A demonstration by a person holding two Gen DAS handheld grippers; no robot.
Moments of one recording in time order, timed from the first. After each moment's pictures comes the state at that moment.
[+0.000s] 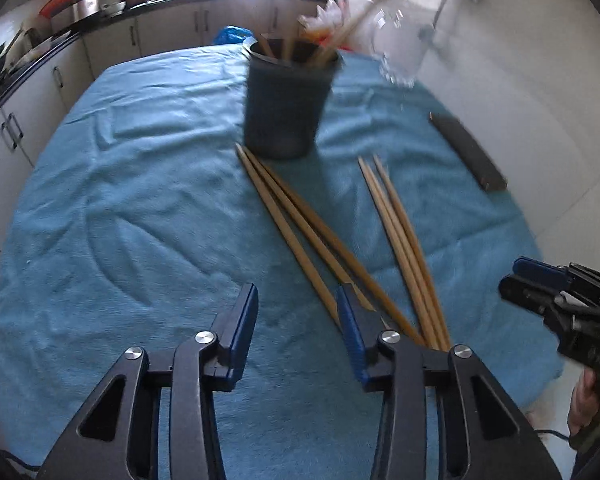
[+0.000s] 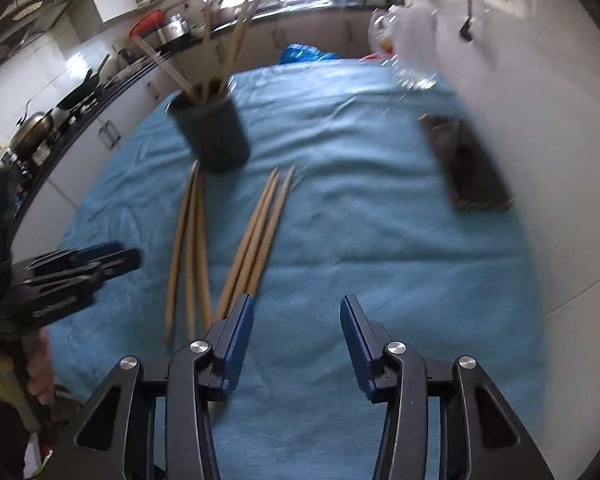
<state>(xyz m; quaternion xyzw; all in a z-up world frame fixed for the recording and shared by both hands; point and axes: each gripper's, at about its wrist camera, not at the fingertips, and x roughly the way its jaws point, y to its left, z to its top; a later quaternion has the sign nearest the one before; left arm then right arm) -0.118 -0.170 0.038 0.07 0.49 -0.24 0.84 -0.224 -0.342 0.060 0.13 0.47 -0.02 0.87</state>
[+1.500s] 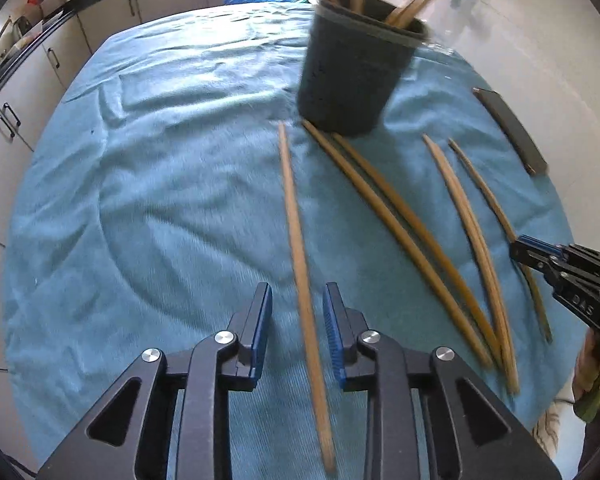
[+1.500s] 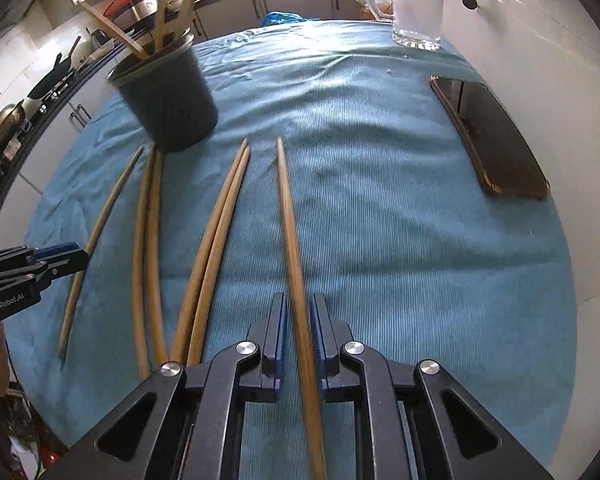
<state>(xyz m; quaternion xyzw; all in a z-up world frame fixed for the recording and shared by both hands) -0.053 -0.142 0.016 0.10 0.56 -0.22 0.80 -0.166 -0.347 0.018 0.13 0.52 -0.05 0.84</state>
